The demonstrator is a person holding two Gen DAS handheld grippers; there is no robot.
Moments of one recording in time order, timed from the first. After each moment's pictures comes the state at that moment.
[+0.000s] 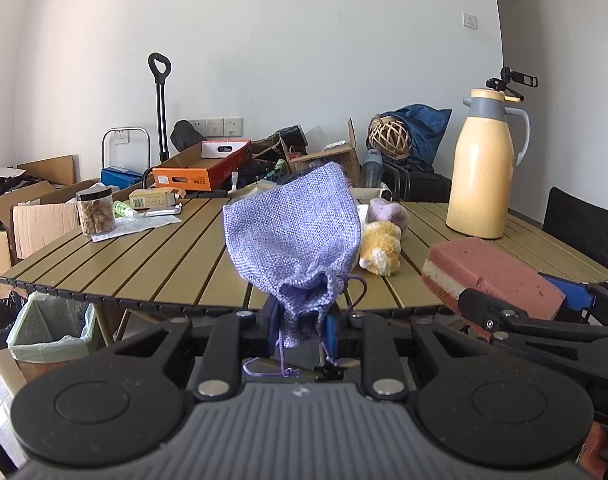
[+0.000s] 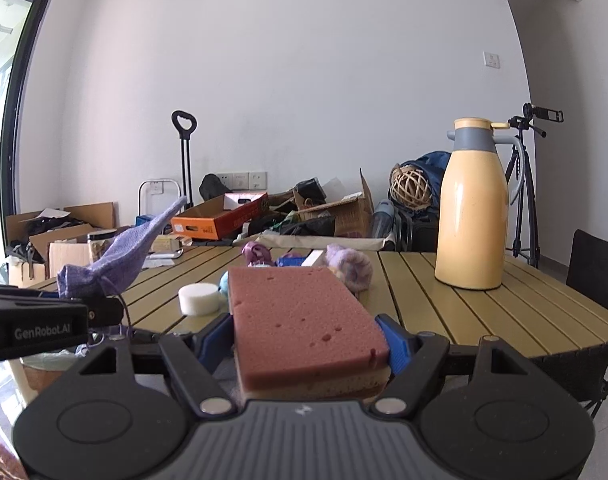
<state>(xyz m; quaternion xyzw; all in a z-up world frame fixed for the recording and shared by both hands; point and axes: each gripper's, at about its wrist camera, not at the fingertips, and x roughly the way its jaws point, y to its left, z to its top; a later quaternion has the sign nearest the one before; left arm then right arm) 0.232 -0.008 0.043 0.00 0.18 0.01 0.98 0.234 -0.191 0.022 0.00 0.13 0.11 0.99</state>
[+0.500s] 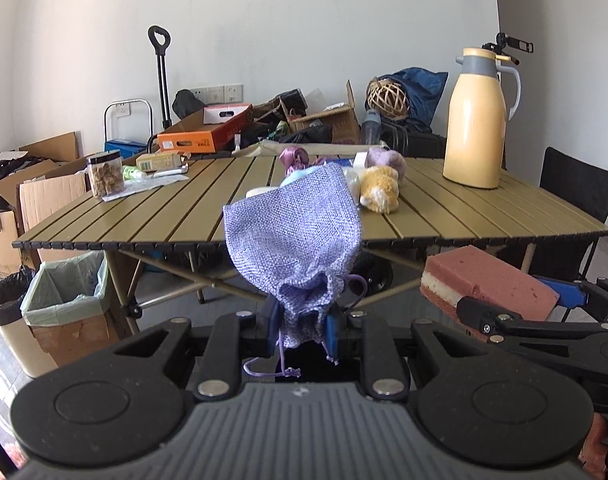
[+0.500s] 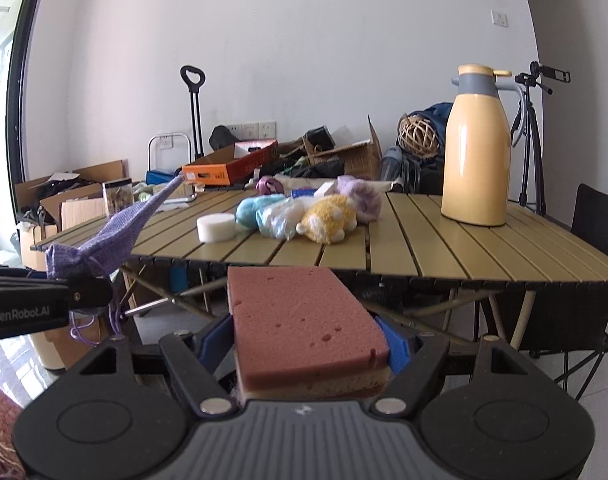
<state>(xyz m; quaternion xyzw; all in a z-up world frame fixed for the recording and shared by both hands) 0.192 -0.002 0.013 0.01 0.23 0.01 0.97 0.199 -0.190 -0.014 0.00 0.20 0.12 0.97</state>
